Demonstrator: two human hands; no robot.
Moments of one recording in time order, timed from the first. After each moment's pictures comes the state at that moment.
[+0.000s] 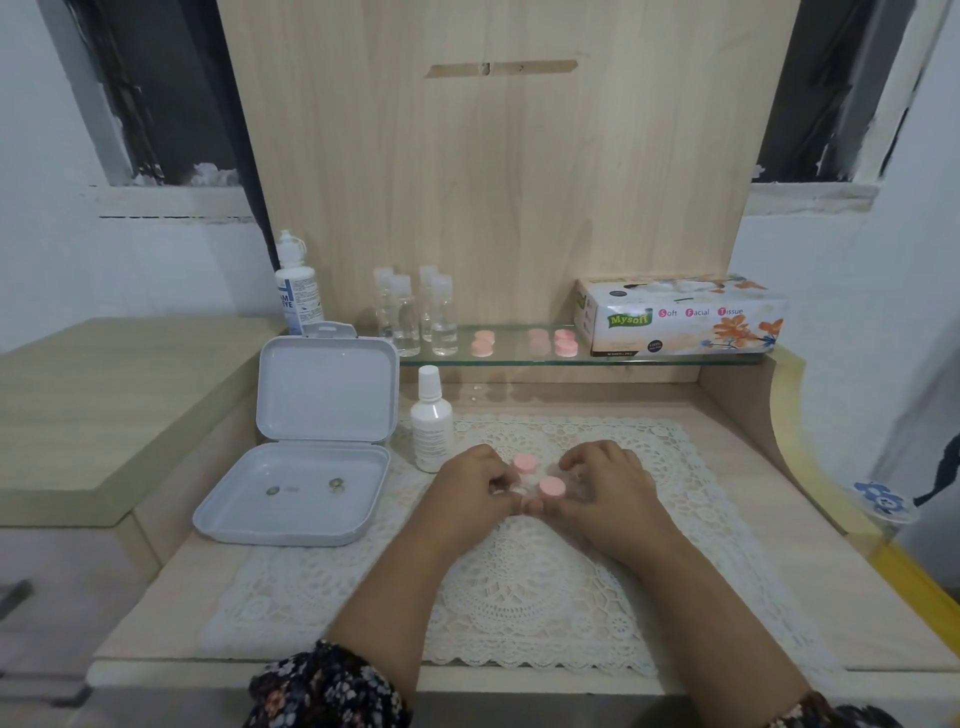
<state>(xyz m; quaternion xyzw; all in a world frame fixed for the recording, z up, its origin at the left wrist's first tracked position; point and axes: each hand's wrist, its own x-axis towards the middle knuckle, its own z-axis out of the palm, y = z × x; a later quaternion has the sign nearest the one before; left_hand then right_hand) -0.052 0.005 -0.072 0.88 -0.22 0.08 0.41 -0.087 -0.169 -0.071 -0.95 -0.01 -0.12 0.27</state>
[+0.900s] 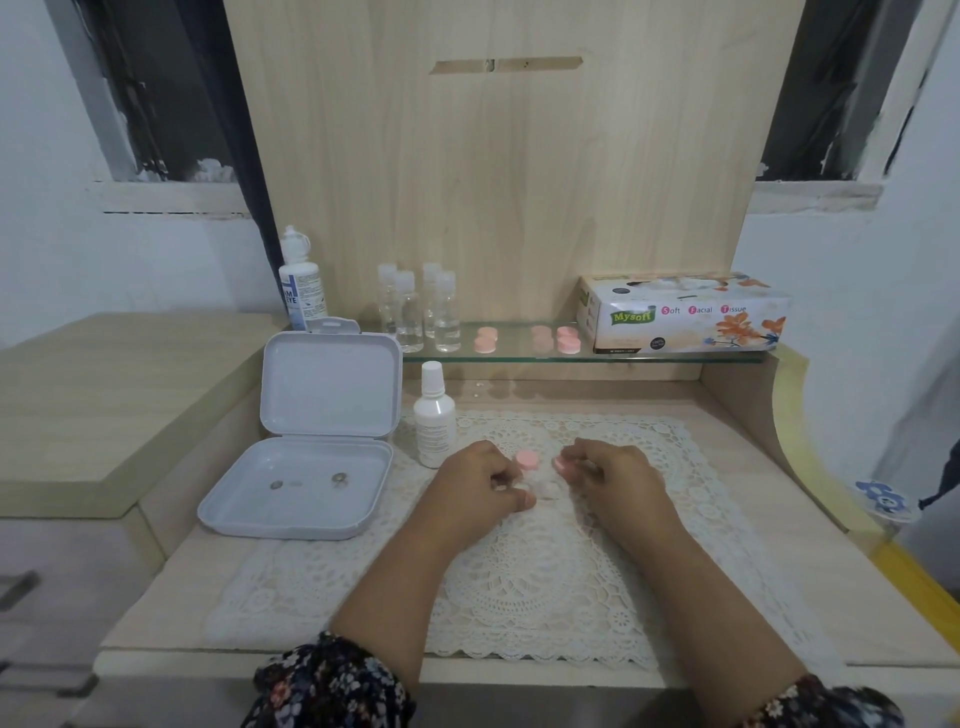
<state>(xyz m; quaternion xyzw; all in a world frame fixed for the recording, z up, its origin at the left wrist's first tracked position) -0.050 0.006 -0.075 0.88 -0.20 0.07 0.43 -0.070 -0.179 -0.085 -0.92 0.02 -0.16 0.36</state>
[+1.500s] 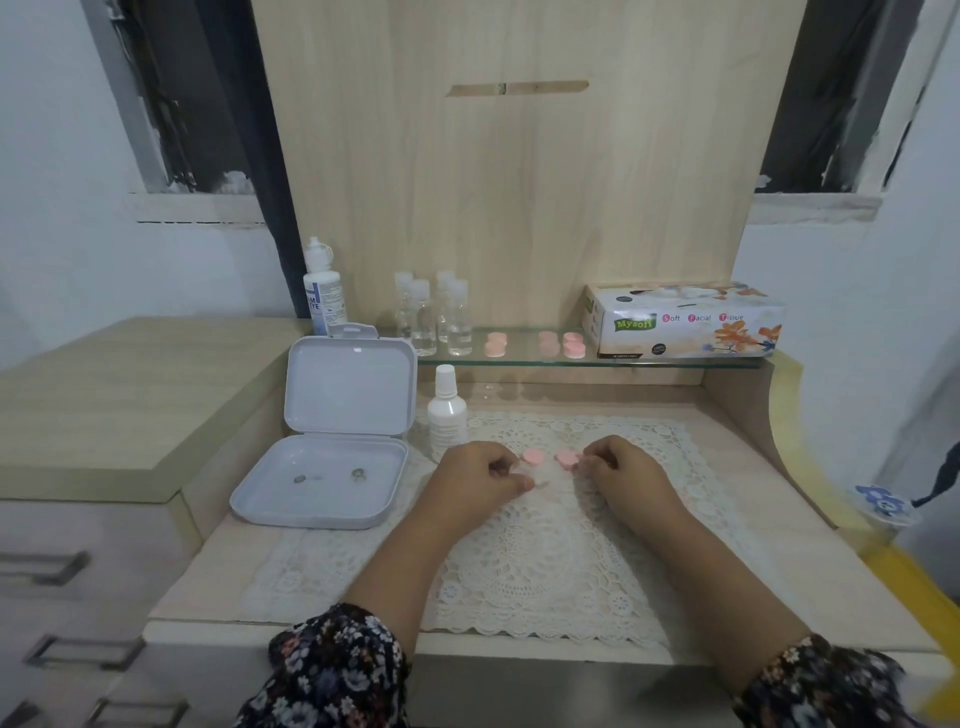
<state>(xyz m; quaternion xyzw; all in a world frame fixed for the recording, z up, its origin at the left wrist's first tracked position) -0.064 0.016 -0.061 0.87 -0.14 0.05 0.47 -0.081 -0.182 -0.067 -0.90 0.06 -0.12 0.41</state>
